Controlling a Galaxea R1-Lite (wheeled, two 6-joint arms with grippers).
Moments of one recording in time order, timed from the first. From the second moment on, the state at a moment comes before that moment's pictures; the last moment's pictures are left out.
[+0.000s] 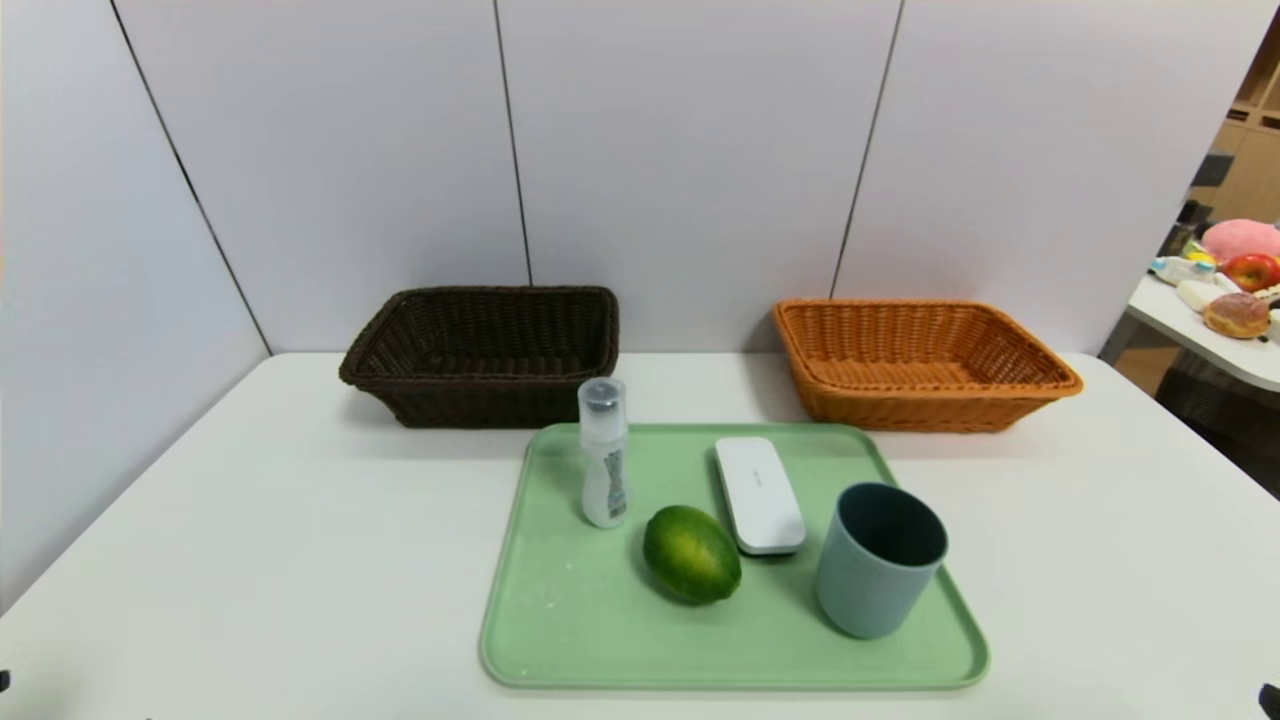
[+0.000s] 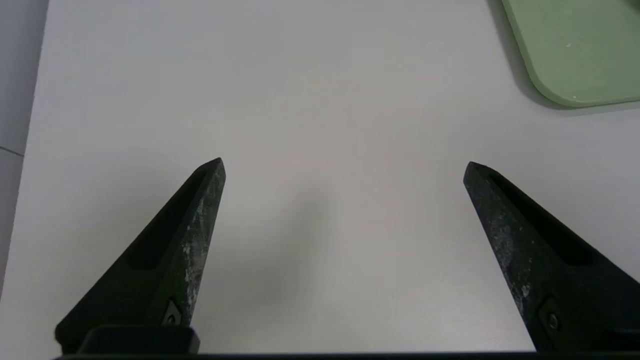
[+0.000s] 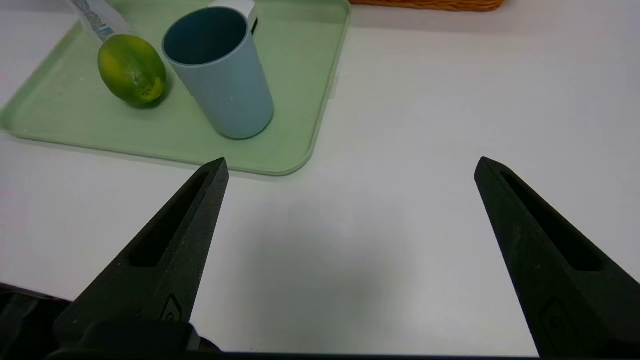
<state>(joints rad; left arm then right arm) 0.00 0.60 -0.51 0.40 -0.10 0.07 0.07 0.56 -0.51 0.32 0.17 0.03</state>
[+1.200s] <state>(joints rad) -0.41 1.20 -0.63 -0.11 -0.24 0.05 0.10 0.98 -0.53 0.05 0.34 -0.16</state>
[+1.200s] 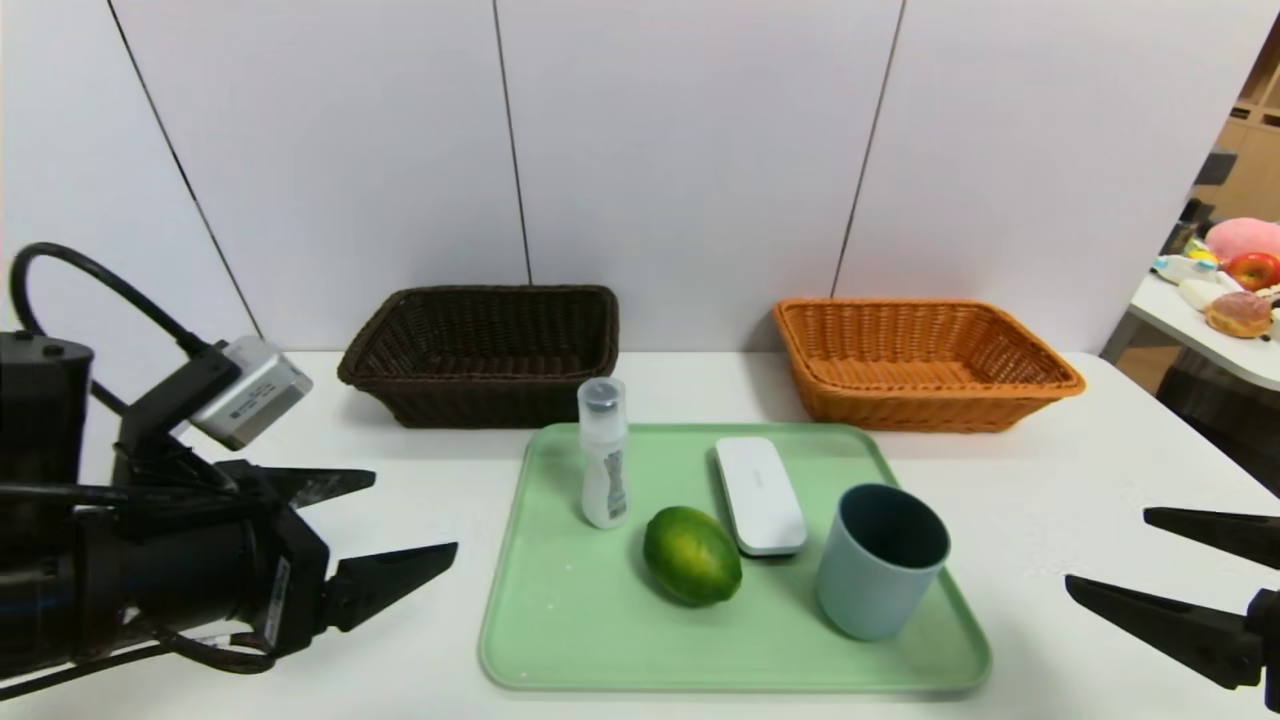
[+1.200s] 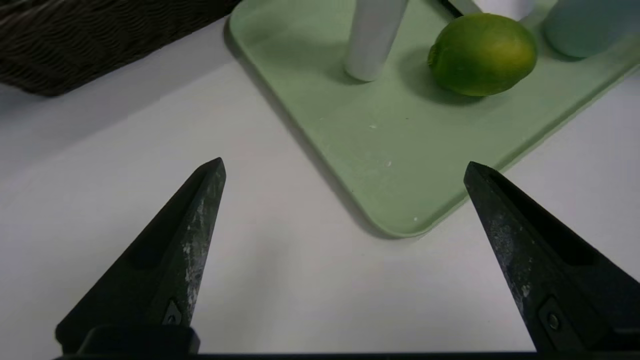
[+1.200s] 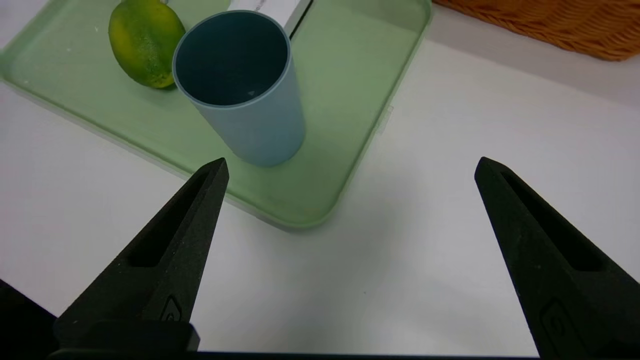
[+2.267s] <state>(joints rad) -0.62 1.62 -0.64 -0.68 -0.24 0.08 0.12 1.01 -0.49 -0.03 0.35 -0.15</state>
